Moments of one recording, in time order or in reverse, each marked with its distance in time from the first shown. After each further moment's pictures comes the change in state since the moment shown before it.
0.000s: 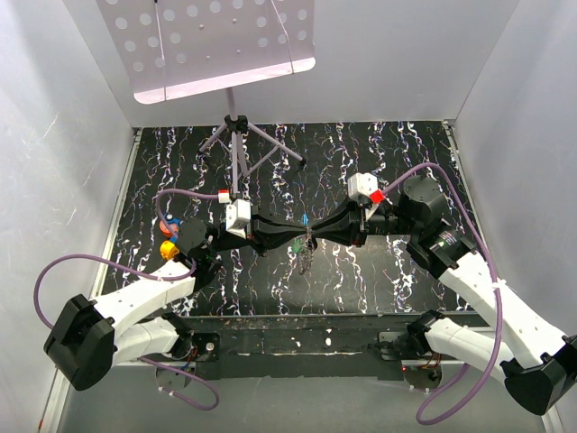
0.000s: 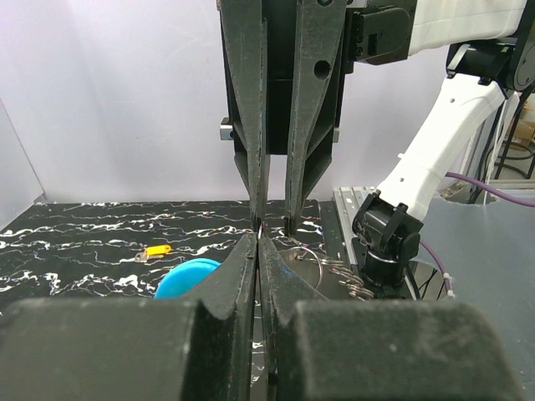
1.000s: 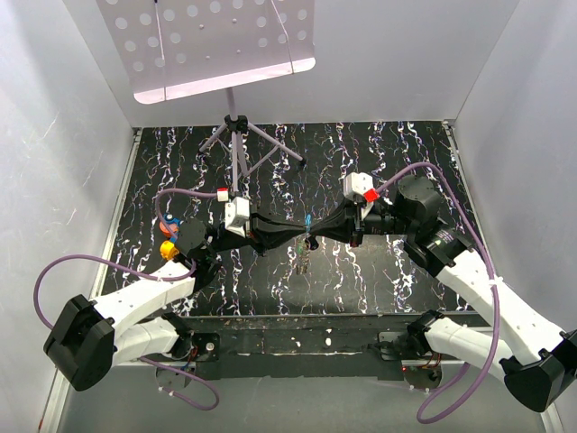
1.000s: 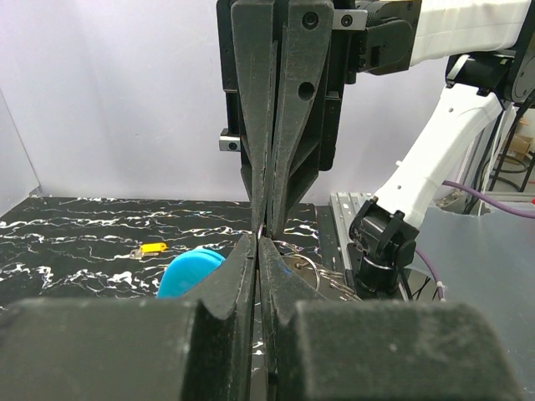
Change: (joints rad) left arm 0.000 -0.003 -0.007 0.006 -0.023 -0.039; right arm 0.010 0.019 0.000 -0.023 0.041 -0.015
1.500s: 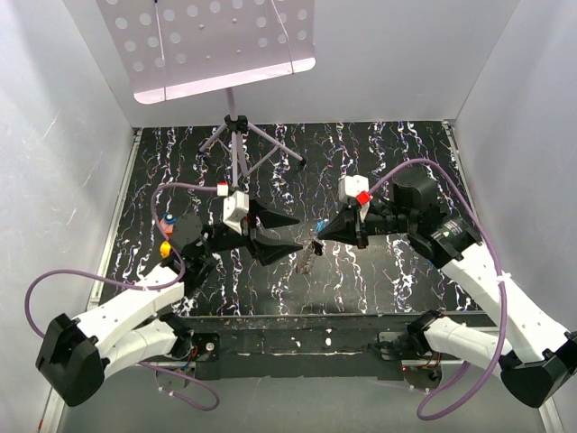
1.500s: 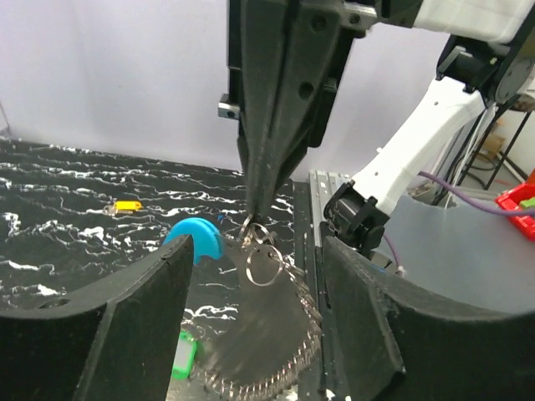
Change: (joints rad) left arm 0.014 -0.095 0.014 -0.210 0.006 -0.049; right arm -0.017 0.026 0.114 -0.315 0.017 -0.173
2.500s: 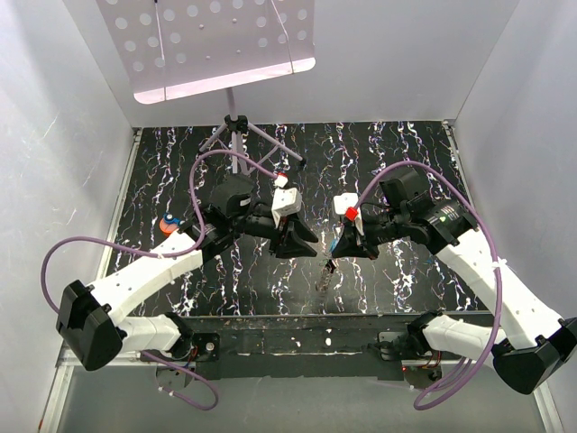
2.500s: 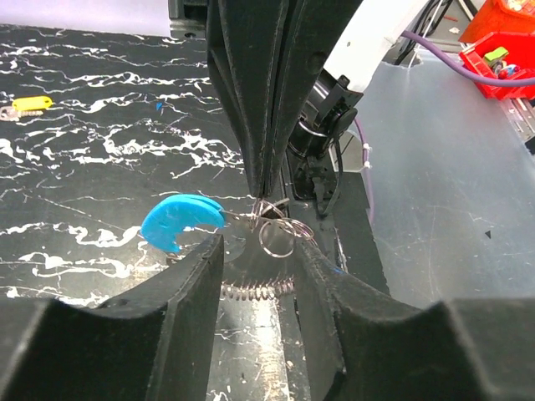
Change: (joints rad) left arm -0.064 0.230 0.420 -0.835 0.202 0.414; right arm -0.019 0.103 0.147 -0.562 0.015 -0.399
